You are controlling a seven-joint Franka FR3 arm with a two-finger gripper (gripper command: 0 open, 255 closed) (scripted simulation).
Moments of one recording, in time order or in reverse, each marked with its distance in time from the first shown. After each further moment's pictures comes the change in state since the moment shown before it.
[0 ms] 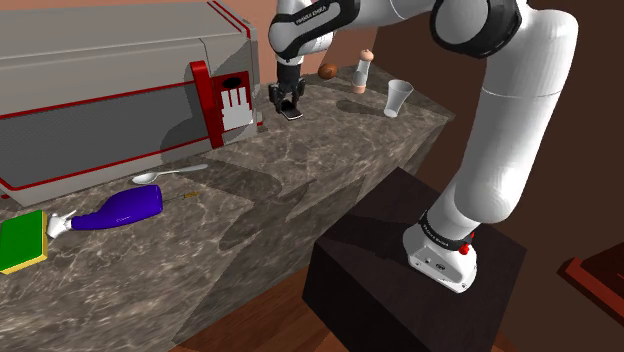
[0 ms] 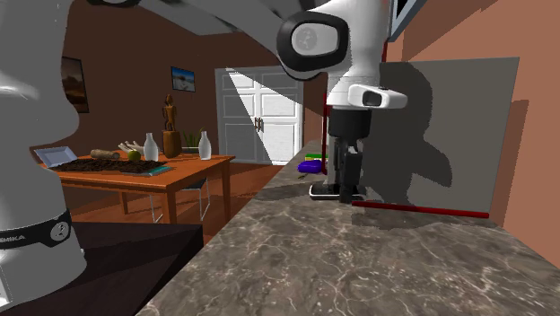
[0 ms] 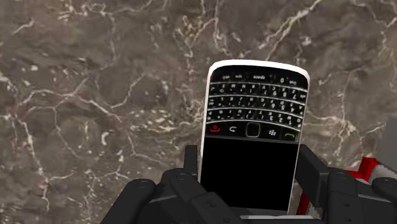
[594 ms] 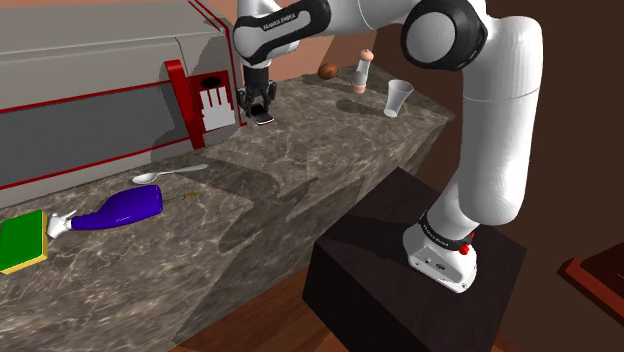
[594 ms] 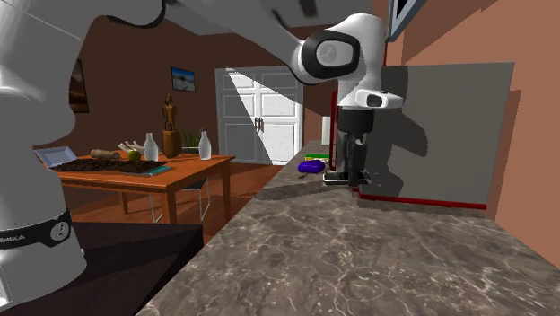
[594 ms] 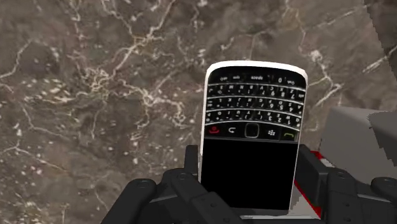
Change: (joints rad) arm 0.104 0.148 0.038 0.227 -0.015 -0.060 0.174
